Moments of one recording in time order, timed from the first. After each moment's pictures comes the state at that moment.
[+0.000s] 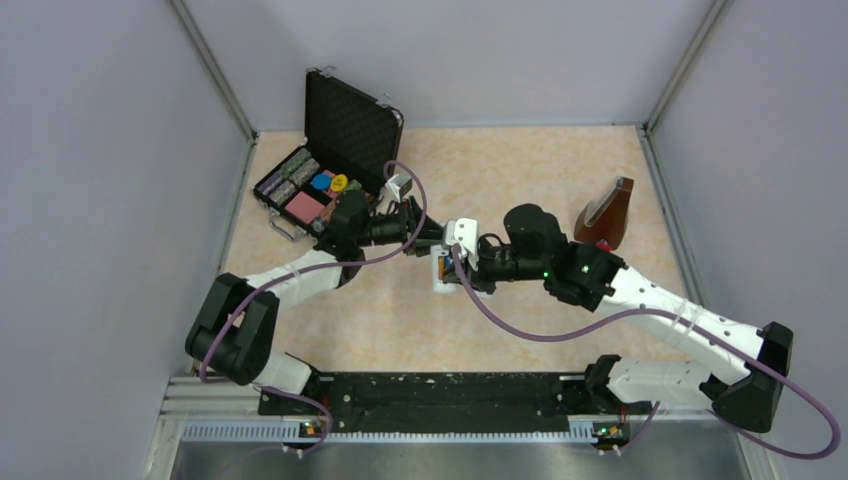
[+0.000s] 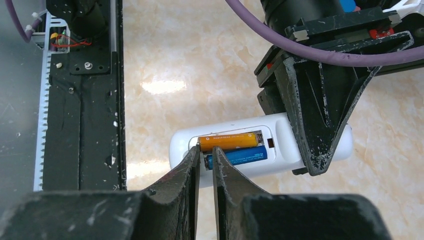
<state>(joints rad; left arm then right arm) -0.47 1.46 0.74 0.67 0.95 -1.44 0.95 1.10 1.05 -0.41 -0.39 -0.36</state>
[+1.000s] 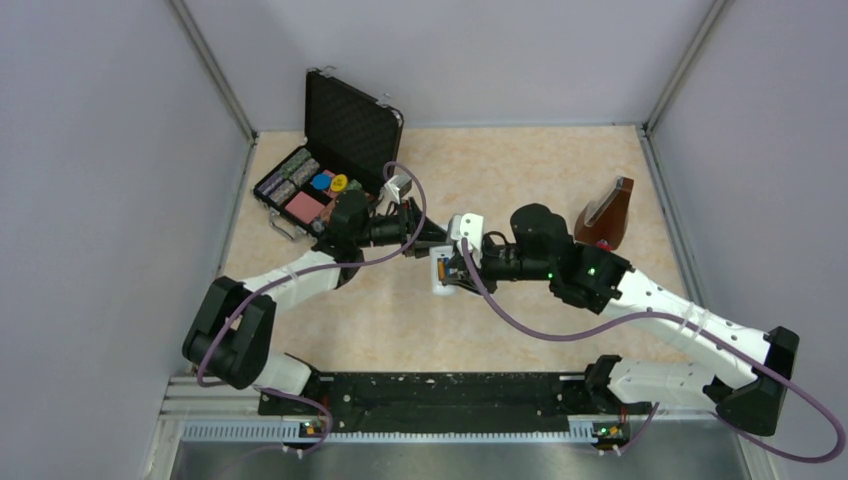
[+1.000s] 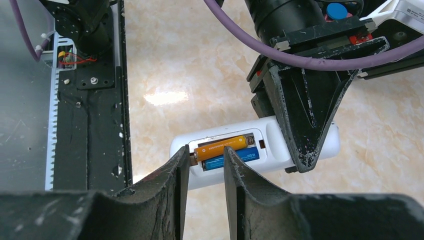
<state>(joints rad) -0.47 1.44 0.74 0.63 0.95 -1.41 0.95 1.08 1.05 -0.38 -0.37 -0.30</state>
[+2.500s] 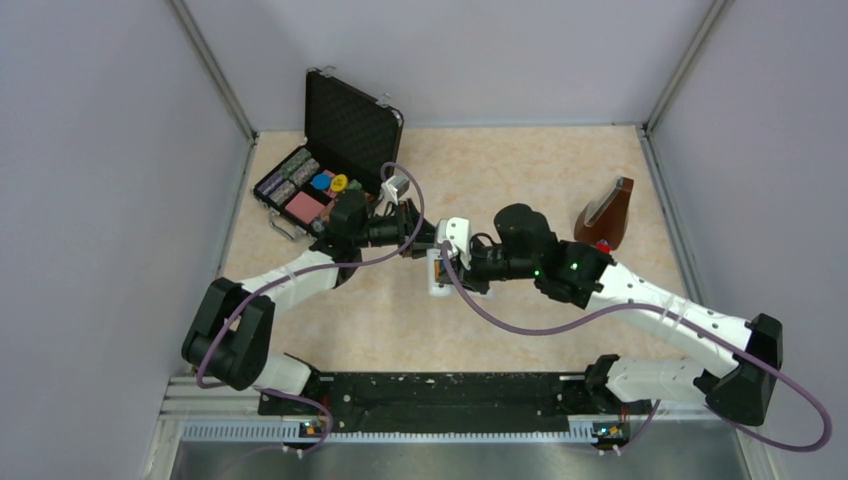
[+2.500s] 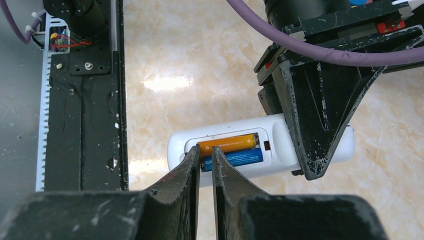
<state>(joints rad) -0.46 1.44 0.74 0.56 0.95 -1.33 0.95 1.15 1.05 -0.38 -0.39 -0.34</state>
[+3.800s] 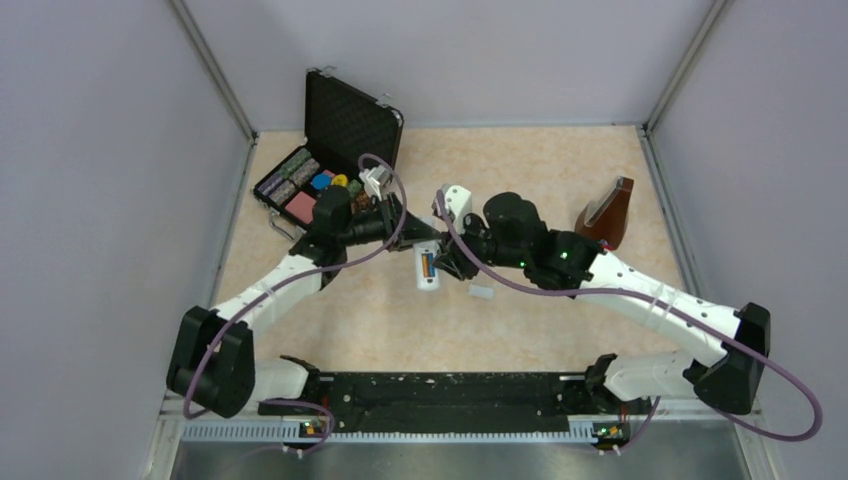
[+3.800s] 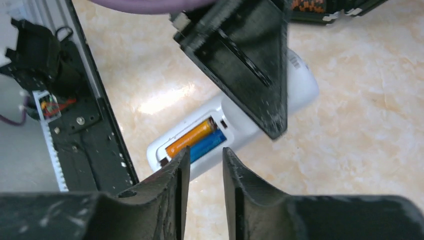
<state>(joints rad) -0.41 1.33 0.76 0.35 0.88 -1.12 0.96 1.25 1.15 -0.39 -0.19 -0.04</state>
